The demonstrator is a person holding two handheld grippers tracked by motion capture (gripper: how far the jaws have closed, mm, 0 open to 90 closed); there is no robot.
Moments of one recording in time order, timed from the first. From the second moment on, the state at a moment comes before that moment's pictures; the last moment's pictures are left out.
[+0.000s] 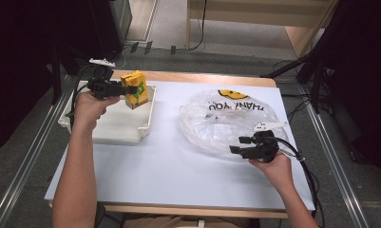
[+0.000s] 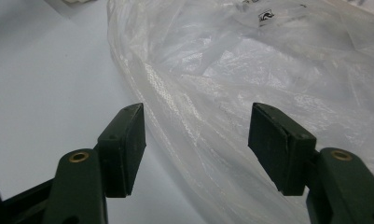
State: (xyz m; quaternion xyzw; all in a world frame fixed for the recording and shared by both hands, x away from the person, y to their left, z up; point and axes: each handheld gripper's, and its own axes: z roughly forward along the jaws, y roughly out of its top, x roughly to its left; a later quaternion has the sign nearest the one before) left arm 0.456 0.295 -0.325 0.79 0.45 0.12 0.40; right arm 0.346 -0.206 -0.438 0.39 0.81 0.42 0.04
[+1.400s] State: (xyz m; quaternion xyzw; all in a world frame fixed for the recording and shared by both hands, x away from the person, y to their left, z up) left arm 0.484 0.283 -0.380 0.79 0.48 0.12 0.37; right arm 0.342 -0.204 -0.438 0.39 0.82 0.42 0.05
